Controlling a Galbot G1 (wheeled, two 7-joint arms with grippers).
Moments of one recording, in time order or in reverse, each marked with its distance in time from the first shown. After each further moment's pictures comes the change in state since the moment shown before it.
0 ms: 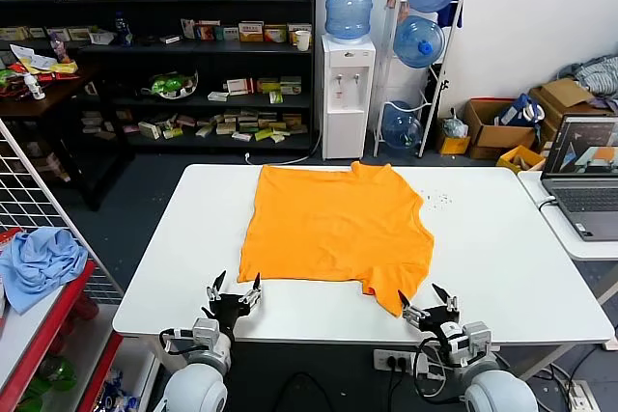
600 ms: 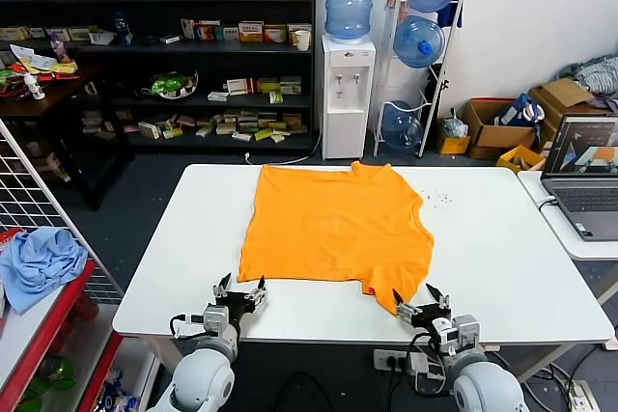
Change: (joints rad) left arm -0.077 -0.017 0.024 0.045 -0.031 0.167 -0.022; right arm 0.056 0.014 -0.034 -0.048 -0.002 -0.036 0.023
